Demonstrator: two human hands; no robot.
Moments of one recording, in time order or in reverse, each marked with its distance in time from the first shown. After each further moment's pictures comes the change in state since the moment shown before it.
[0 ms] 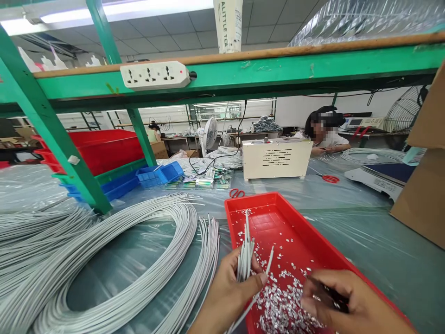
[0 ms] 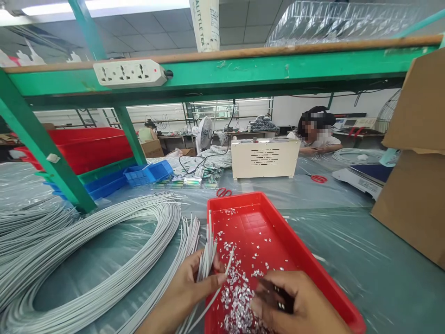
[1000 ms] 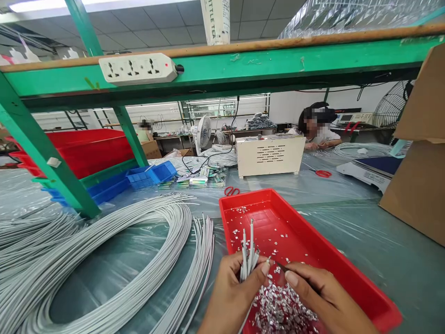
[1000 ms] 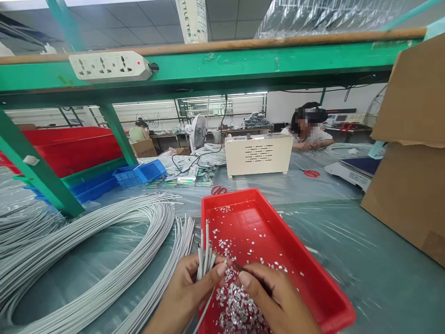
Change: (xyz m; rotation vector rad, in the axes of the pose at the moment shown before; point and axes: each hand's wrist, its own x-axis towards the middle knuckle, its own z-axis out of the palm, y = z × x) left_hand 0.000 -0.005 0.018 -0.026 0.071 -0.059; right_hand 0.005 -0.002 0.024 0.118 0.217 -0.061
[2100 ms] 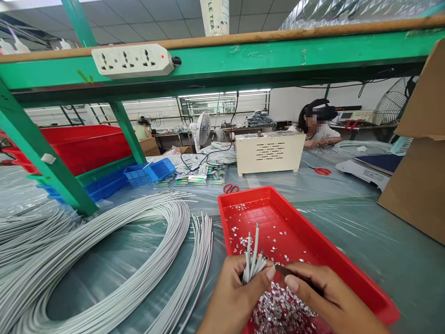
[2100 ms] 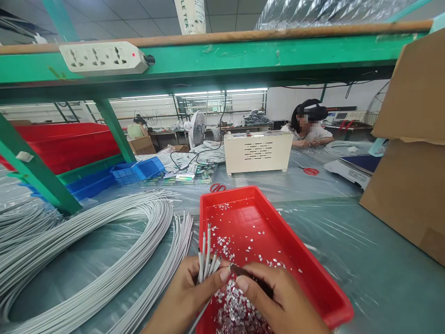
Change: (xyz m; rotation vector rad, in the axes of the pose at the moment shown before) left_hand -0.002 0.004 0.003 0.040 -0.141 -0.013; right_hand 0.001 -0.001 -0.013 -0.165 -0.120 -0.050
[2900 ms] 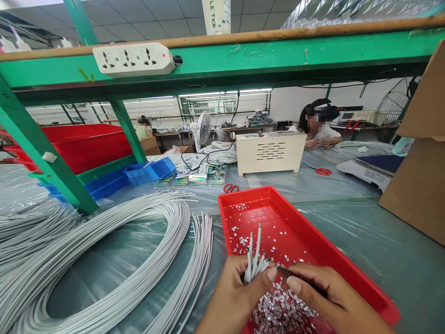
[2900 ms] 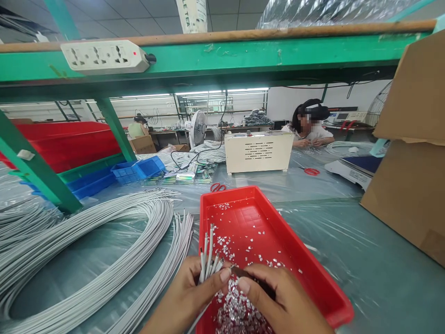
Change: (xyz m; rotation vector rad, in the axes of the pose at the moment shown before) left_hand -0.001 0.001 0.000 -0.039 -0.069 0.008; right_hand 0.000 -0.003 -0.003 -0.027 -0.041 -0.005
